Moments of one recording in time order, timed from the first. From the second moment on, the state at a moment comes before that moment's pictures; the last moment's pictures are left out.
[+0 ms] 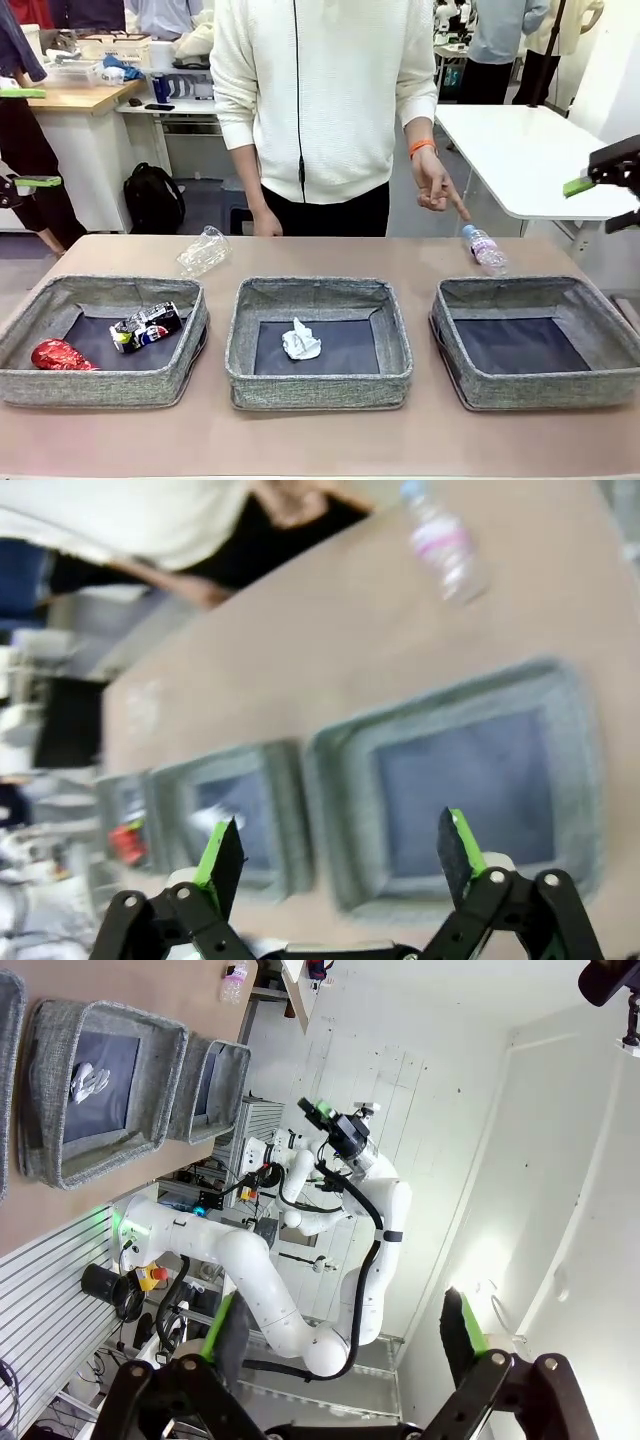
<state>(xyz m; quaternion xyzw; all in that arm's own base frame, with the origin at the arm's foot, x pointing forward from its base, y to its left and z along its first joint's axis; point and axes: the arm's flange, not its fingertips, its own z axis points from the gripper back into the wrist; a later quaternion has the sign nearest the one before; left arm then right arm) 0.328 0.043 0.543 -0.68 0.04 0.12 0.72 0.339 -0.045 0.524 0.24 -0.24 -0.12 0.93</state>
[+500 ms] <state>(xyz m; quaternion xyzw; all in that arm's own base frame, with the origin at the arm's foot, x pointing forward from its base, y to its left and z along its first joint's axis) 0.328 0.043 0.544 -0.69 0.04 0.12 0.72 0.356 -0.036 0.527 0.11 -0.30 -0.10 0.94</state>
